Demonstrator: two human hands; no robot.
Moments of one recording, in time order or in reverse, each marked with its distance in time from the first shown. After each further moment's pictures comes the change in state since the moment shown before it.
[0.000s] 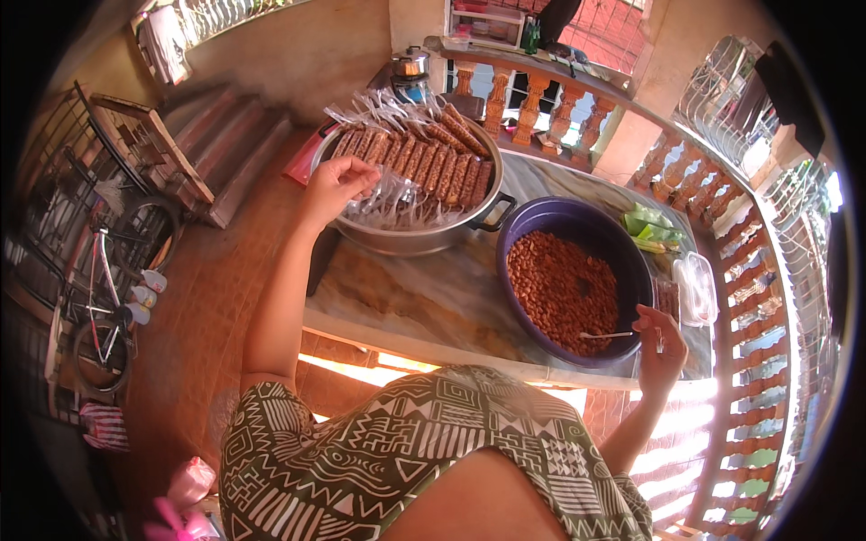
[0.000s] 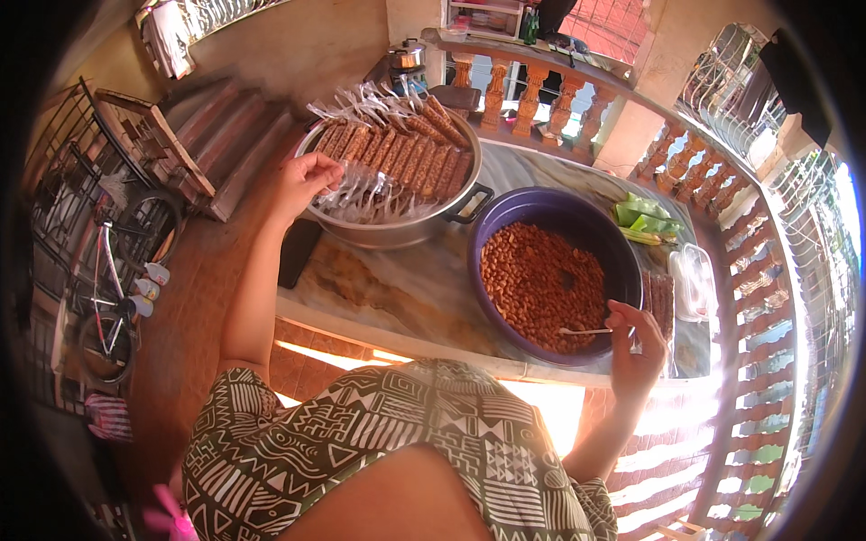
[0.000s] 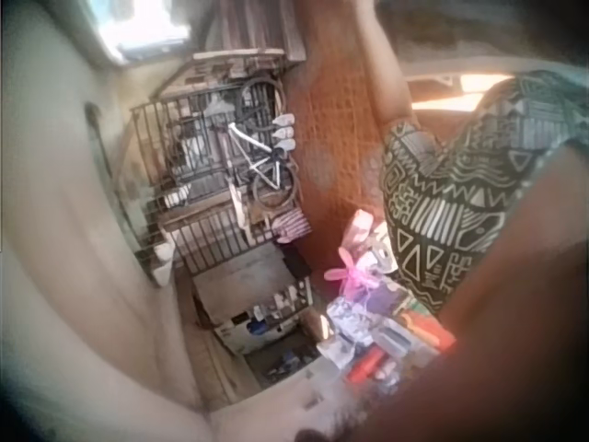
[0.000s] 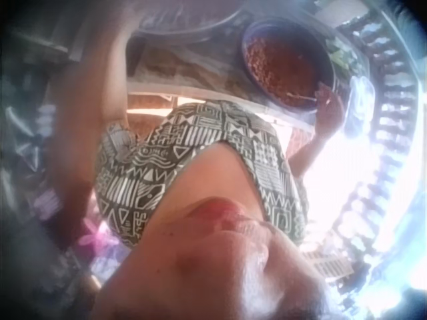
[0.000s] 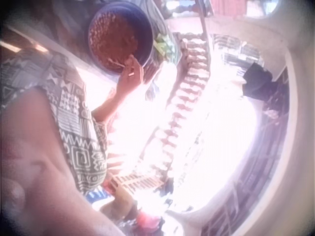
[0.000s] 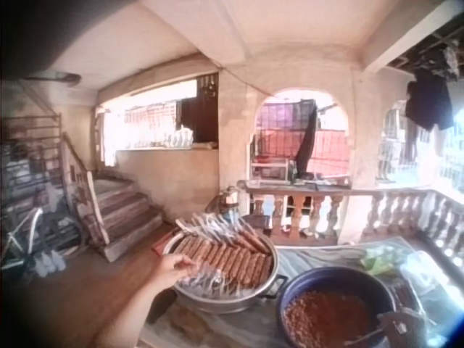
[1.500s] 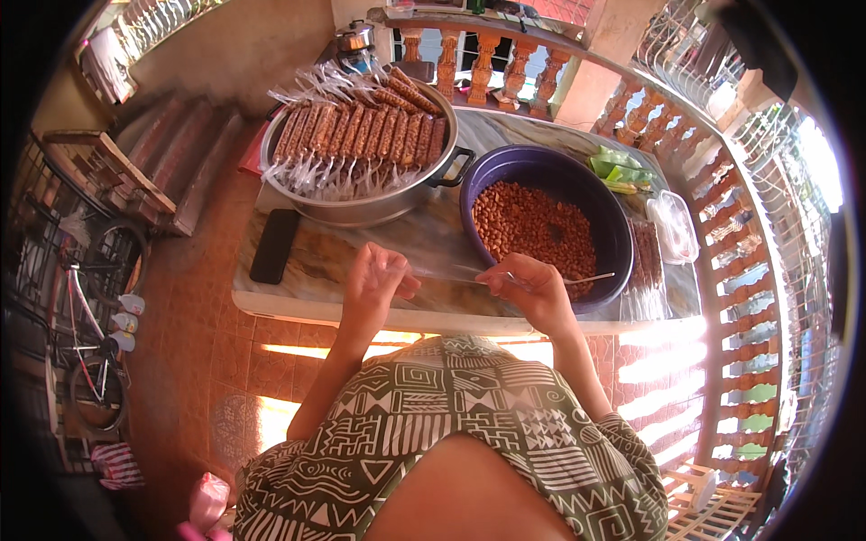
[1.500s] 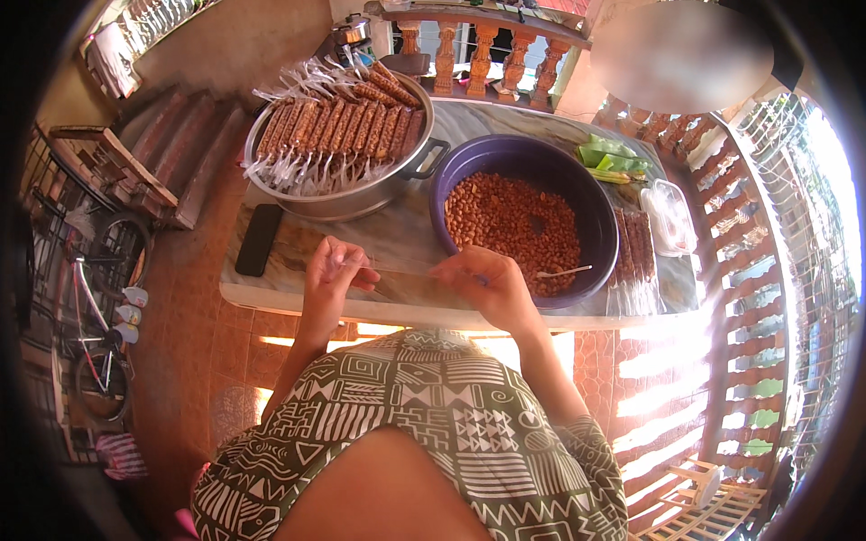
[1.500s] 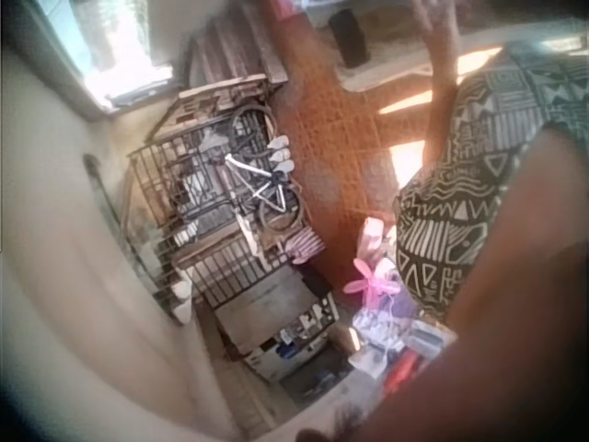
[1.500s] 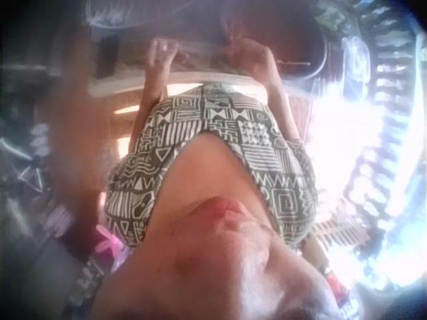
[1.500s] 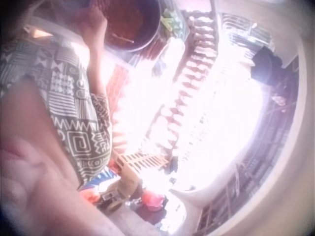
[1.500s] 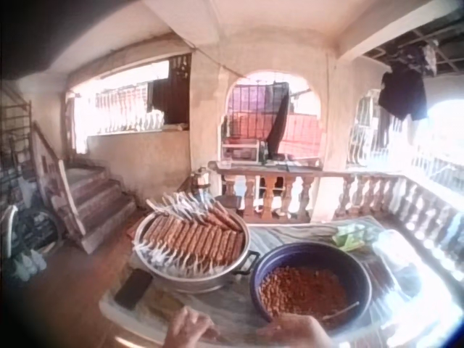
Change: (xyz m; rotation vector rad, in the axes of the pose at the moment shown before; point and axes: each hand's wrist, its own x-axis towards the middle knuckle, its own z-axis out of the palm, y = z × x) left_hand -0.153 0.003 0.136 -0.488 -0.025 -0.195; right_hand -0.020 -0.026 0.116 0.580 -0.619 0.073
